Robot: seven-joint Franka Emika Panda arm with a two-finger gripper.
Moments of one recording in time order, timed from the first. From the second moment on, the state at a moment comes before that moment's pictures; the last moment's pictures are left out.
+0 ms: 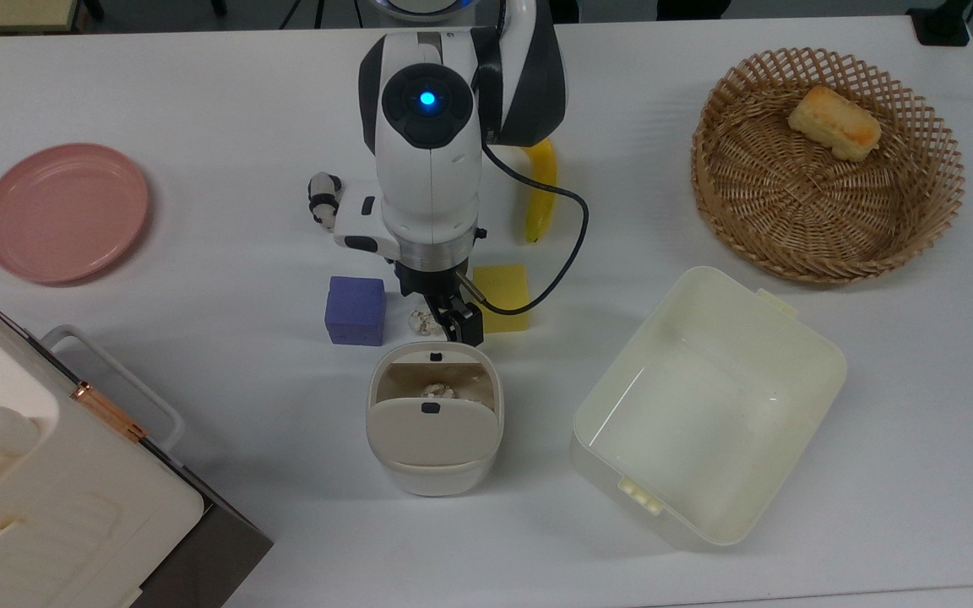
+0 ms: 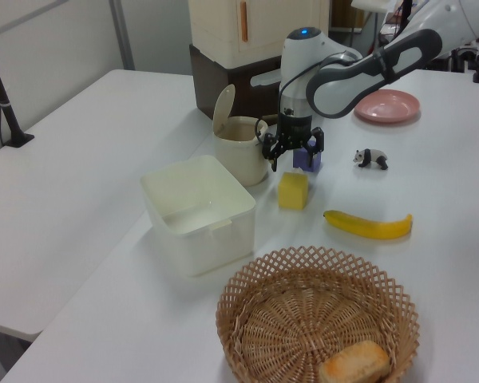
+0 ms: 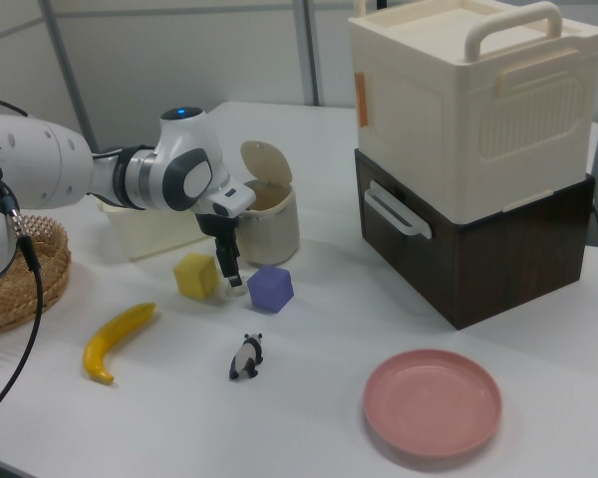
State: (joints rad) arm 0.15 0.53 -0.07 -1.61 -0.02 2.23 1.01
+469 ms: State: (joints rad) arm 0.15 0.54 -0.07 -1.61 -0.04 2.24 1.01
